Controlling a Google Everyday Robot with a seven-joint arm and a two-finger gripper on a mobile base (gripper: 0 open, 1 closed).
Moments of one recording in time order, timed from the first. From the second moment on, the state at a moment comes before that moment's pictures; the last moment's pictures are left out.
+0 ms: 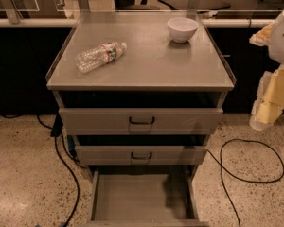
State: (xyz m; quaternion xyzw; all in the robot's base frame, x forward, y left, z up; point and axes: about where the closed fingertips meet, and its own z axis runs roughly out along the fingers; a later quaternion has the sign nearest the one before) arm 0.439 -0.215 0.982 -0.60 0.78 -0.04 0.17
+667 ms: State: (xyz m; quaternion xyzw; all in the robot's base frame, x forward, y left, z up) arm 0.441 -0.210 0.982 -0.61 0.77 -0.04 0.17
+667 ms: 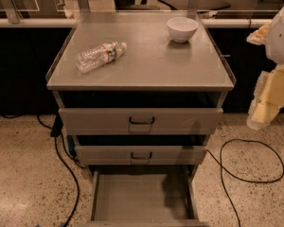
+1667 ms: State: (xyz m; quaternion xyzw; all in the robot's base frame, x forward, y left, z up) arm 0.508 -0.125 0.961 -0.69 0.70 -0.03 0.20
